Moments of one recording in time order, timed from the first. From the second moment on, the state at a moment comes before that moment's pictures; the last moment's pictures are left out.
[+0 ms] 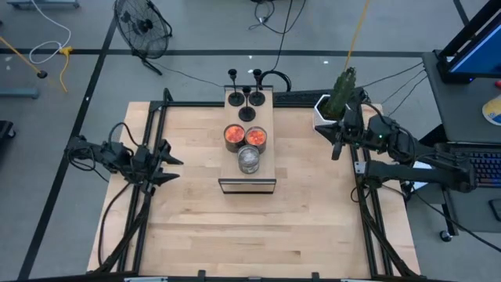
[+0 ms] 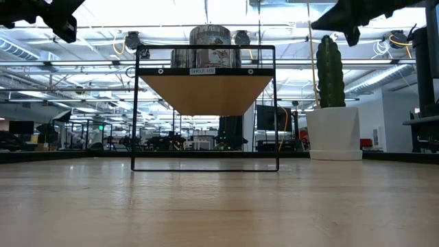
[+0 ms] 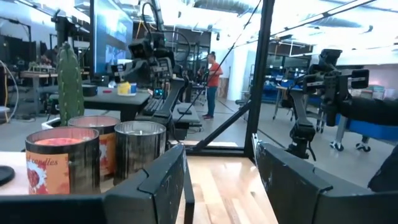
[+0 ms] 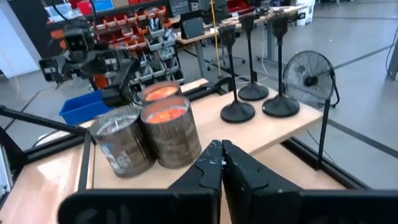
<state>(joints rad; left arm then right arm) -0.34 0.08 0.25 0.02 -0.17 -0.07 -0.30 0.56 0.68 -0.26 0.05 0.23</state>
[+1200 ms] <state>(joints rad) -0.34 0.08 0.10 0.21 -0.16 0.01 -0.30 0.46 0.44 -0.22 -0.16 0.45</state>
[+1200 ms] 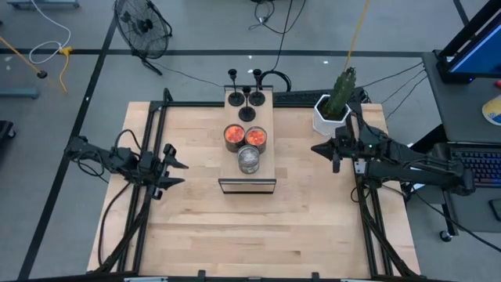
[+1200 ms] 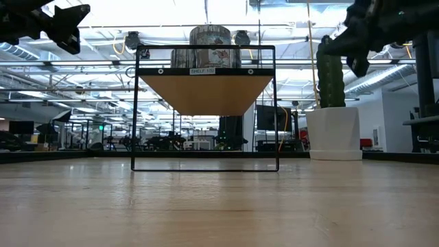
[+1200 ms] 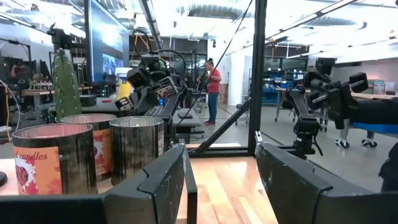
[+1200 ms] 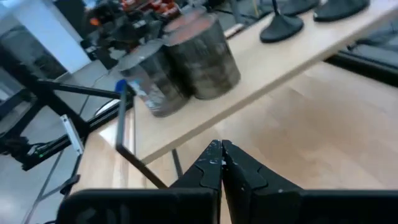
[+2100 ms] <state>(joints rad) -0.34 0.08 0.10 0.21 -0.16 0.06 -0.30 0.09 0.21 -0.05 -0.13 0.41</state>
